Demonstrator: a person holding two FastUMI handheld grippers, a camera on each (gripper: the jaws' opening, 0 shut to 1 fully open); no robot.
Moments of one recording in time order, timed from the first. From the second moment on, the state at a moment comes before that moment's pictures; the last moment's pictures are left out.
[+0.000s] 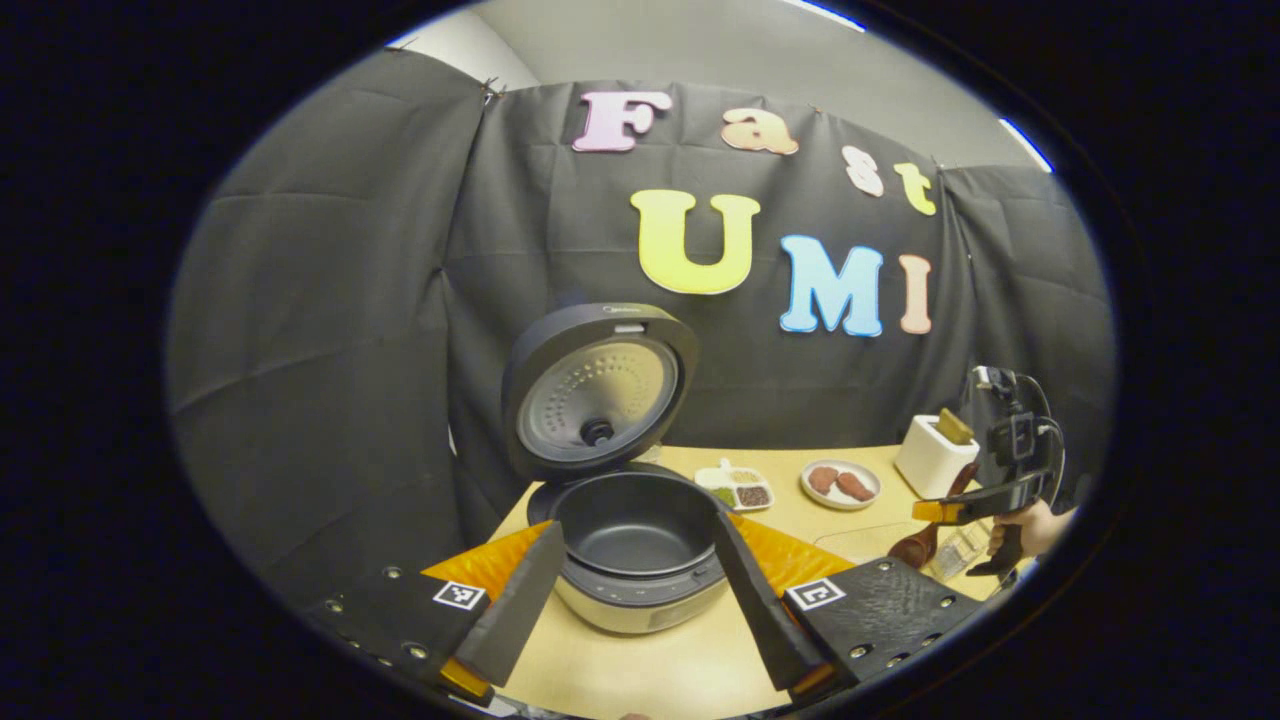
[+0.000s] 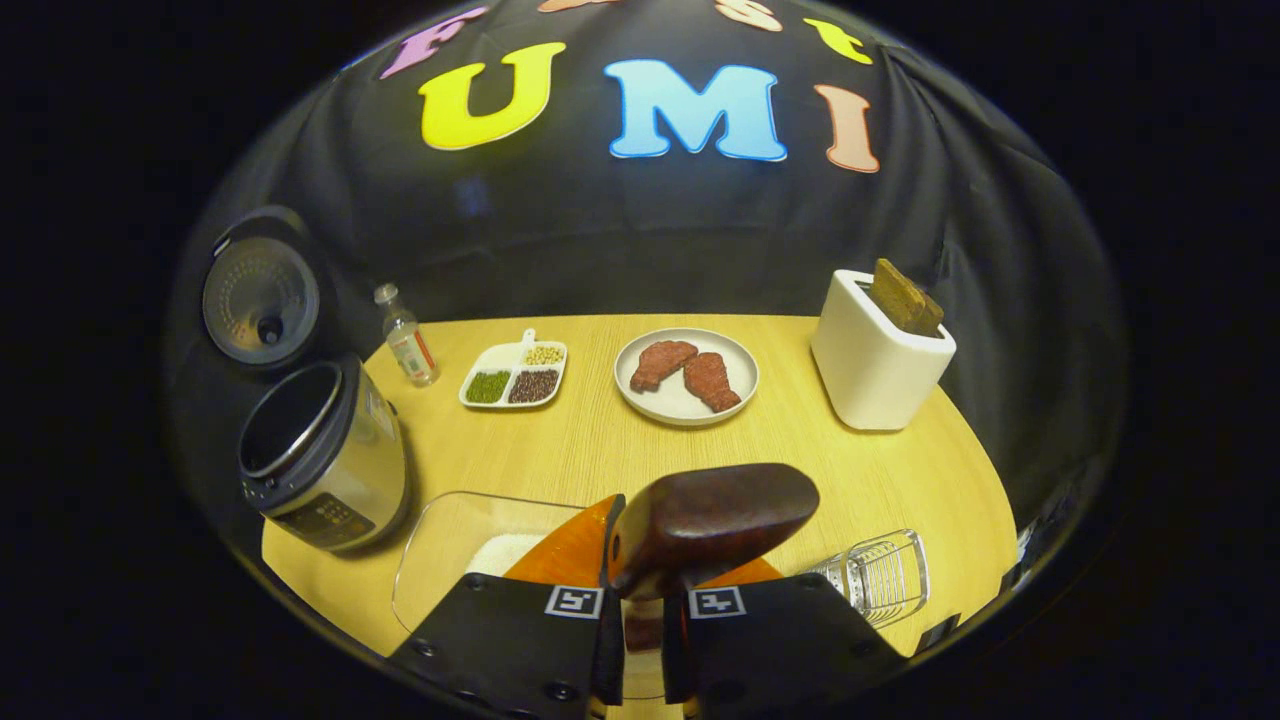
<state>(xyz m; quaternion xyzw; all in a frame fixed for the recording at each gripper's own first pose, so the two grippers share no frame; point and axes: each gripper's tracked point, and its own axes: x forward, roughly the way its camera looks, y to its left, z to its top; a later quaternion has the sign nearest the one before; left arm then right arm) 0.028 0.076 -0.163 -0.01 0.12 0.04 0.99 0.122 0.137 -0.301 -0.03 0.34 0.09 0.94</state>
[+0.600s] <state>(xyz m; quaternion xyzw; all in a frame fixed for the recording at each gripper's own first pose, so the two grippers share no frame) 0.008 0.113 -0.163 0.02 0.11 0.07 0.99 0.088 0.233 -0.321 0.07 0.39 0.15 0.91</state>
